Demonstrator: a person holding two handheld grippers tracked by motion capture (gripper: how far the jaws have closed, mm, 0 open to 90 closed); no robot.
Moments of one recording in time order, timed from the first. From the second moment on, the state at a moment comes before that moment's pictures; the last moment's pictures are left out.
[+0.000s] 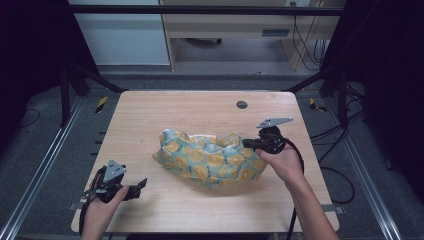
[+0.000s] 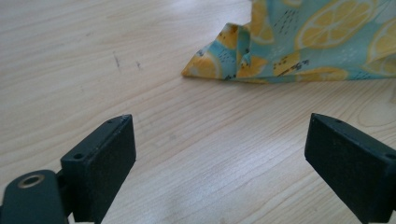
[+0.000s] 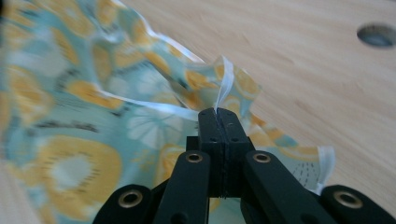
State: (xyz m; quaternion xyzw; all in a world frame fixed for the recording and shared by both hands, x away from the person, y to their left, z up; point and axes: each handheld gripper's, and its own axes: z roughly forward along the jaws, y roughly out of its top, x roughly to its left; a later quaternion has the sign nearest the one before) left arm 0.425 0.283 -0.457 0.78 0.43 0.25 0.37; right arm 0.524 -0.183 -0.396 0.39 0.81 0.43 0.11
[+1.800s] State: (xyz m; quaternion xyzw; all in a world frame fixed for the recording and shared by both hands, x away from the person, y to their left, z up) left arm 0.495 0.166 -0.359 0.84 0.30 0.23 0.39; right arm 0.393 -0.154 -0.416 0.24 0.84 0.48 0.07
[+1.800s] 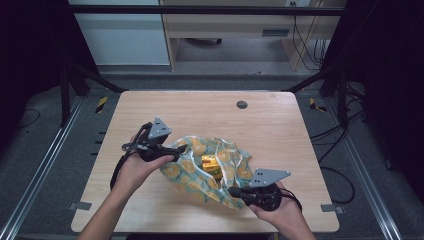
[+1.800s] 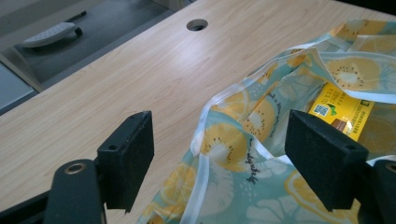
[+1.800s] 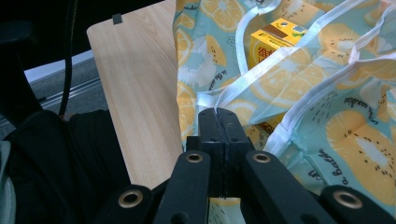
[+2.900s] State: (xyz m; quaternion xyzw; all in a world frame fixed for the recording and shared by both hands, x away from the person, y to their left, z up) left arm 0.505 0.145 -0.384 0.86 0.28 0.22 0.37; right arm 0.397 -0.164 -0.422 0.26 0.83 0.49 0.08
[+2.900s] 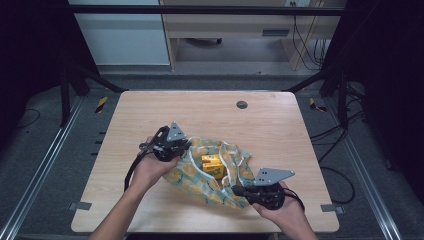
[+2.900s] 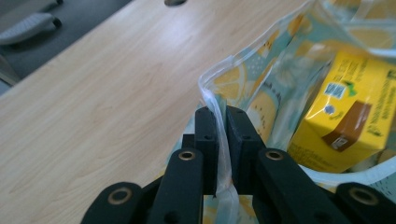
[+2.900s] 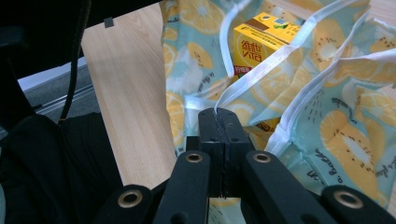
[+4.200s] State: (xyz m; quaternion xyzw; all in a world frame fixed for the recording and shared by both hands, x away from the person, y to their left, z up) left arm 0.387 0.213 -0.442 0.87 0.18 0.13 0.43; right arm 0.385 -0.177 -0.441 0.28 0.85 0.44 0.09
